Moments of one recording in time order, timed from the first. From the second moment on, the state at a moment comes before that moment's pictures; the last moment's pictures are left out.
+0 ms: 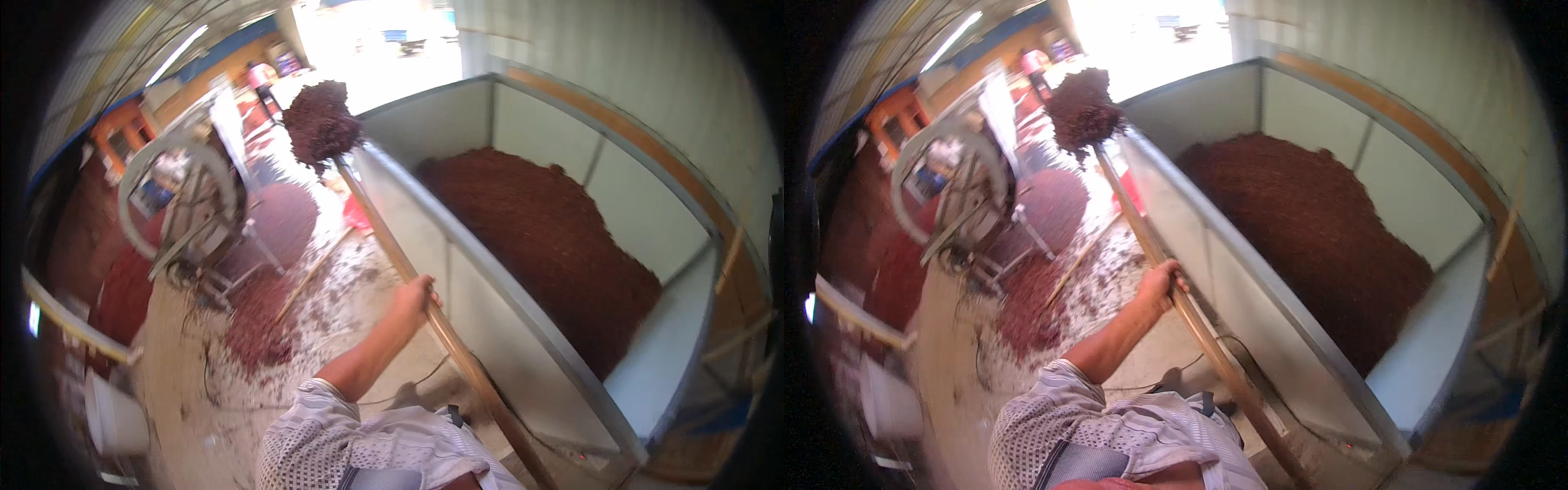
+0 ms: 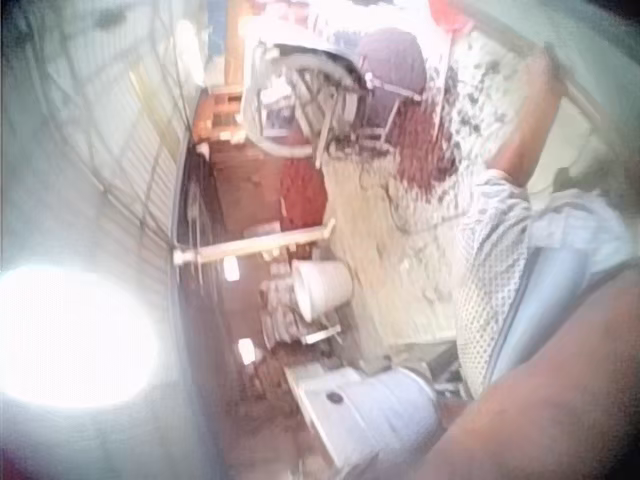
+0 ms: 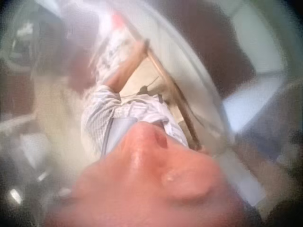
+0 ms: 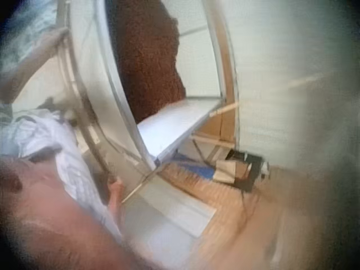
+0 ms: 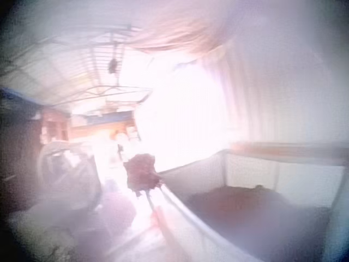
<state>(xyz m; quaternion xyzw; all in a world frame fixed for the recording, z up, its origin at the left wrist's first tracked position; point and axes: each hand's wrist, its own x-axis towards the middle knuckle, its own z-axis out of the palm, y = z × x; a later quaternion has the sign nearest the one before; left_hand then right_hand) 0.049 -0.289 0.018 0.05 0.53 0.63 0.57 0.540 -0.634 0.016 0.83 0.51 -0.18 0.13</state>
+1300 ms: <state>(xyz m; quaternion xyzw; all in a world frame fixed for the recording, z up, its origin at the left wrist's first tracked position) -0.419 -0.489 0.001 -0.11 0.59 0.76 0.25 0.016 -0.424 0.036 0.25 0.57 -0.74 0.26</state>
